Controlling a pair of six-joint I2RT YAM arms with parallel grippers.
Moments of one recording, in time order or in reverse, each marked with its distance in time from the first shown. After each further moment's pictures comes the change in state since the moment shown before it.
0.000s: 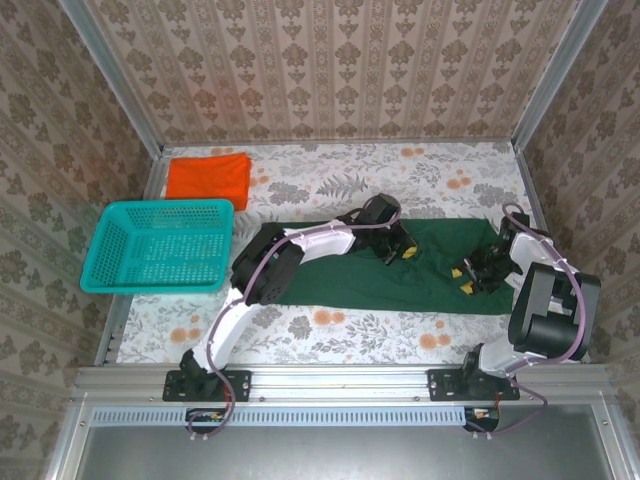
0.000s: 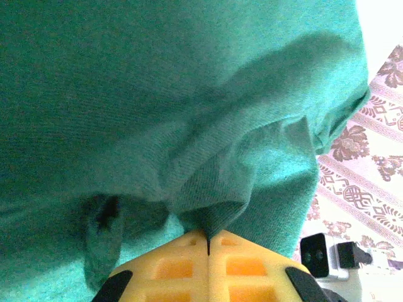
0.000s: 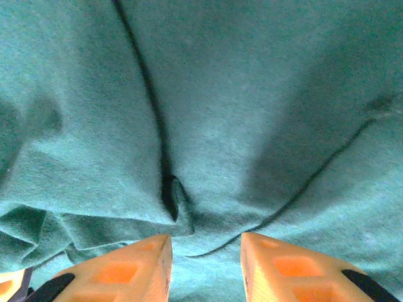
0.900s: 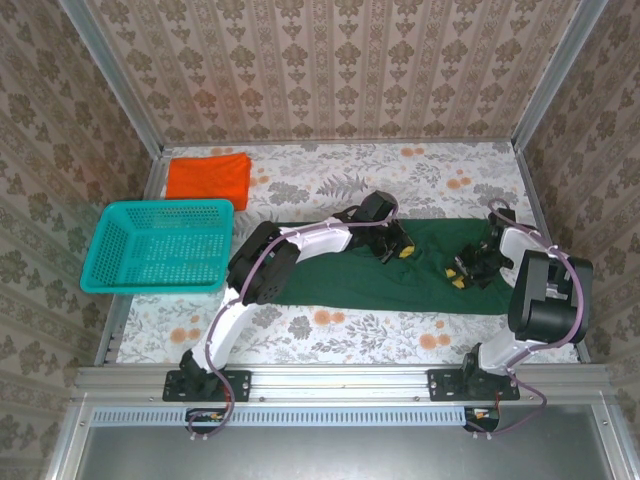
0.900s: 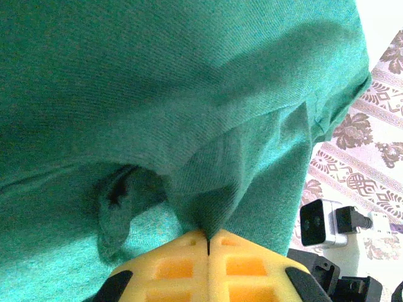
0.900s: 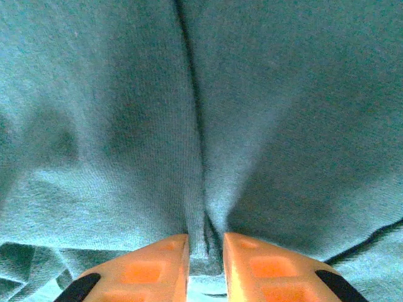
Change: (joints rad) left arm 0.012 -0.018 -0.015 -0.021 0.038 0.045; right arm 0.071 0.082 0.024 0.055 0.025 -0.004
